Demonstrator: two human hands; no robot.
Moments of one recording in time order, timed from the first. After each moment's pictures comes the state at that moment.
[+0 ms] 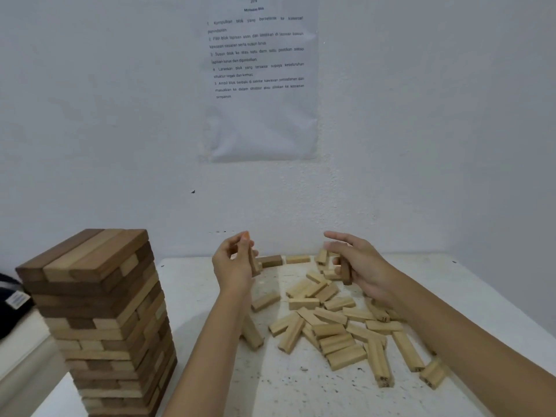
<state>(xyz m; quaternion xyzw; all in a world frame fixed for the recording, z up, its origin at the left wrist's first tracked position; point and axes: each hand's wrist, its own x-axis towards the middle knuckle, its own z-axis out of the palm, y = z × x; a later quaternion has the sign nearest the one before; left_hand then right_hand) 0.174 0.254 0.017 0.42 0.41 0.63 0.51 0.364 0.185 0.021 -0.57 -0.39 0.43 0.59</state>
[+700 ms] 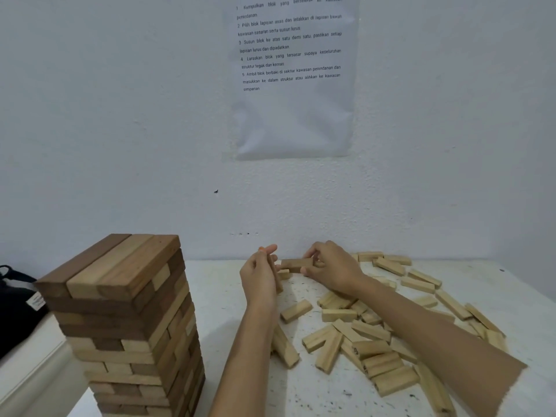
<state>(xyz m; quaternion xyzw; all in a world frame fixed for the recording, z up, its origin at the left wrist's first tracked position) 0.168 0.268 0.003 0.40 0.45 0.58 0.55 0.320 0.278 -0.015 -0.70 -0.65 0.09 0.29</state>
